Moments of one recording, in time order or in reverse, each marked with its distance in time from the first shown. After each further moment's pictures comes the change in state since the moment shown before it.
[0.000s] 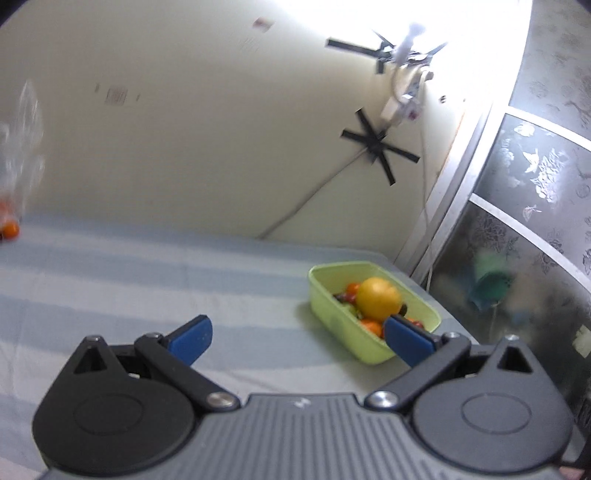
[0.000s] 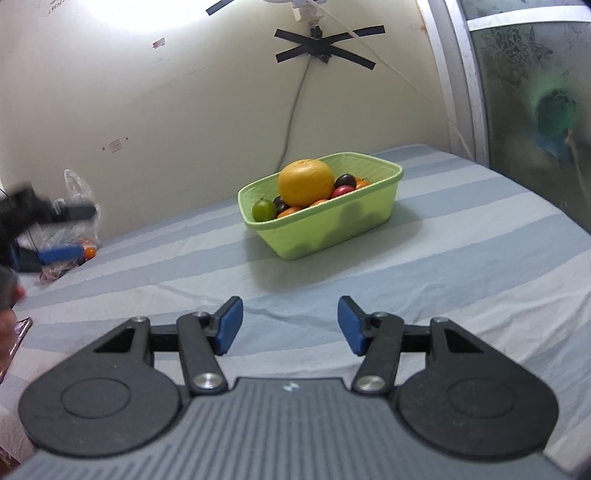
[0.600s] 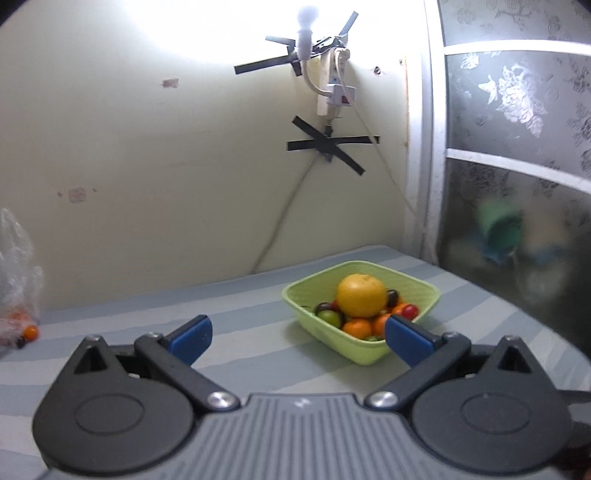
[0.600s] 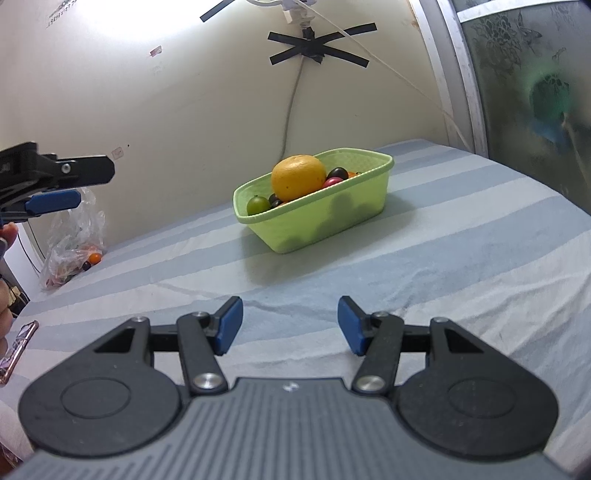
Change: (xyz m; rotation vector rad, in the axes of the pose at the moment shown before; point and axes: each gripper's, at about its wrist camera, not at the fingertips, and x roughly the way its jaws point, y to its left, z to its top) left arm 0.007 -0.090 -0.025 0.331 -0.075 0.154; right arm -0.001 -0.018 -0.010 0.031 -0.021 0.032
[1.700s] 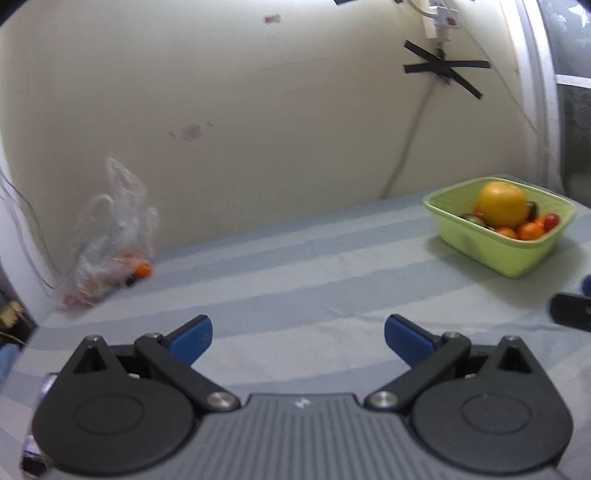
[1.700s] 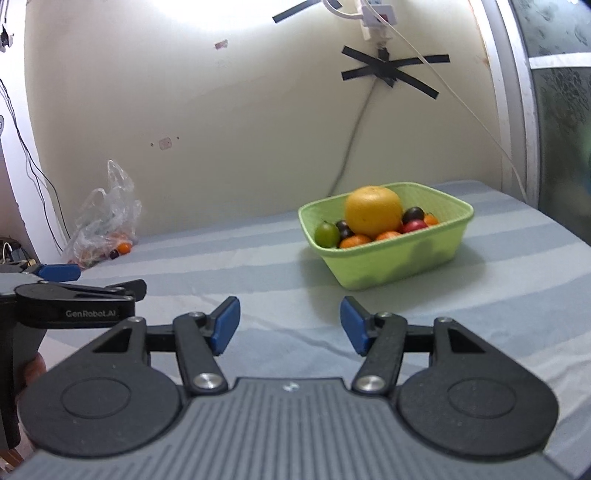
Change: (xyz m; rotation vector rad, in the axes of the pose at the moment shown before) left arm 0.013 0.037 -0.058 -0.006 0.188 0.351; right arm 0.018 0.051 0.016 -0.148 -0.039 0.084
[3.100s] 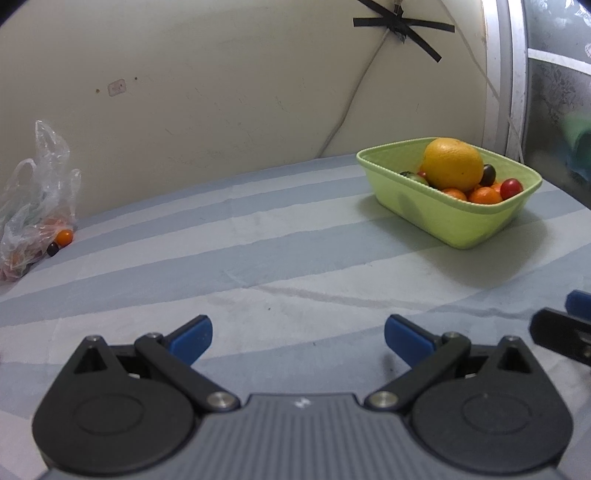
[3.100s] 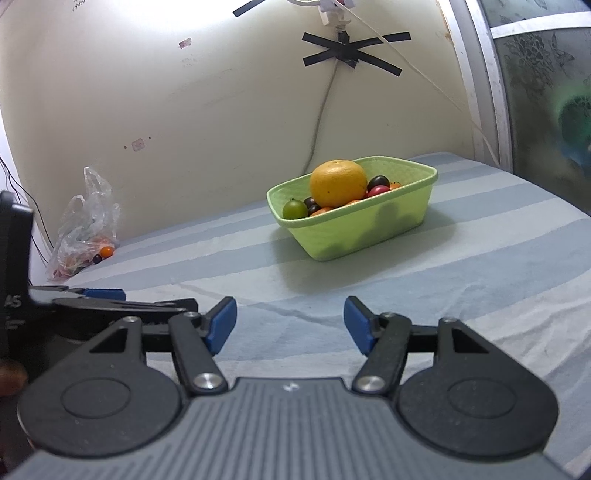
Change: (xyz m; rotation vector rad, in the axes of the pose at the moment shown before) left arm 0.045 -0.043 -0.007 -0.002 0.109 -0.144; right arm -0.009 -0.008 -0.019 0.094 0.022 -0.073
